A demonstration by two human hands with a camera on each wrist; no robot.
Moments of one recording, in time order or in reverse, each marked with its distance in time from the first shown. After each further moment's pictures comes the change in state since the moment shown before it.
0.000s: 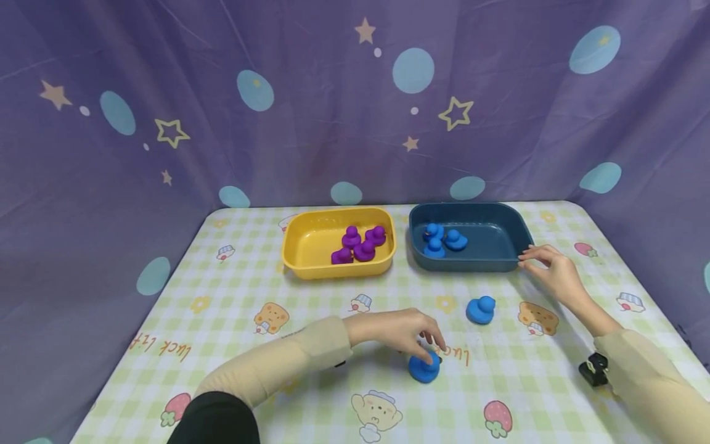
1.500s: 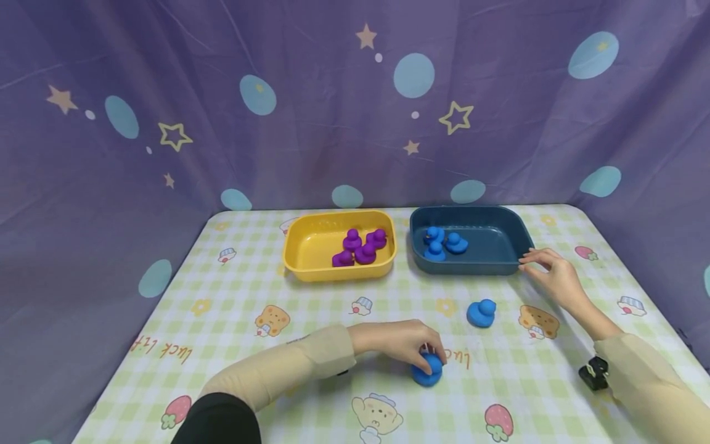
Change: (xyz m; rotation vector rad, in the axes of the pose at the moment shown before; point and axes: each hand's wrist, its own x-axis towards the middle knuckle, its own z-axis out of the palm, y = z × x) left_hand 0.004 -0.002 0.012 0.050 -0.032 0.021; right_hand -0.002 0.004 0.003 0.041 0.048 -0.009
